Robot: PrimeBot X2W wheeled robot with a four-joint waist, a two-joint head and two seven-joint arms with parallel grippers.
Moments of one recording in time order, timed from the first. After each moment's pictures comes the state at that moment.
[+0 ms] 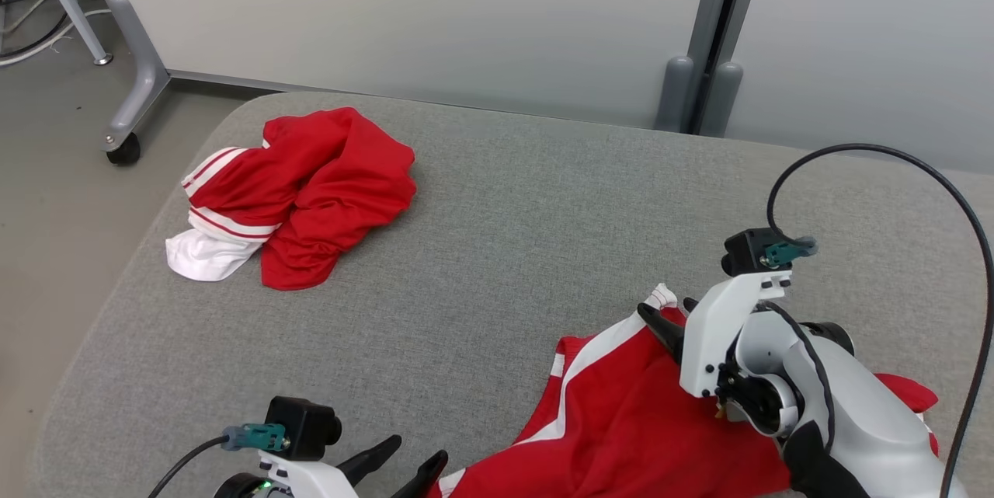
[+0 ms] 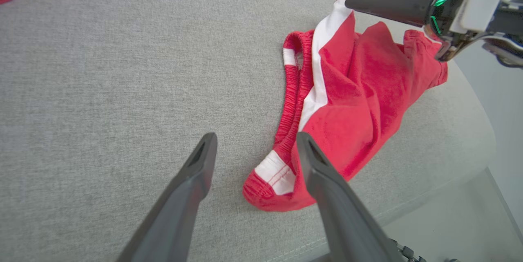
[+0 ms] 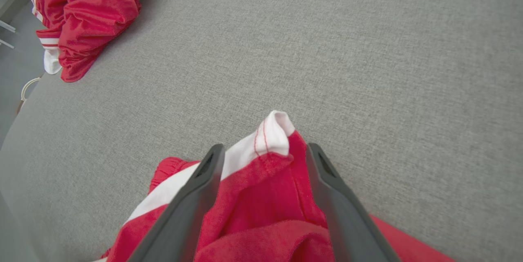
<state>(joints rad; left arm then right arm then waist) -0.12 0.50 -0.75 0.02 -0.96 0.01 0.21 -0.57 -0.14 0.53 0.74 0.71 0.13 0.32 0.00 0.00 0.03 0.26</state>
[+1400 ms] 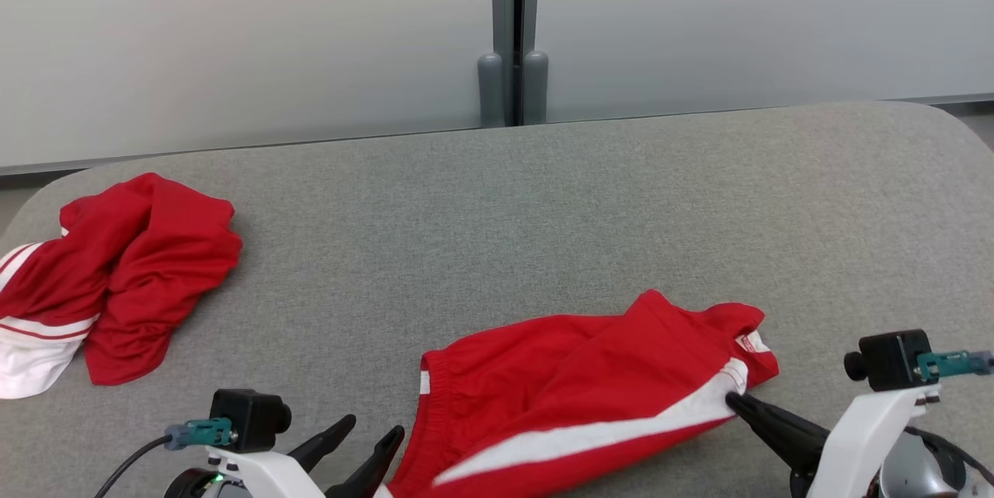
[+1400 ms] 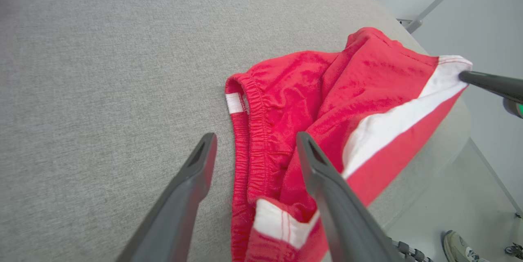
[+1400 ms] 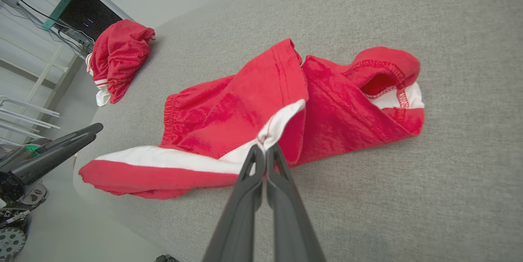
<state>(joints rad) -0.08 0.56 -0.69 -0.04 -0.99 0.08 0.17 -0.04 -0.41 0.32 -0.06 0.92 0.13 0.49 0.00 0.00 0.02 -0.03</state>
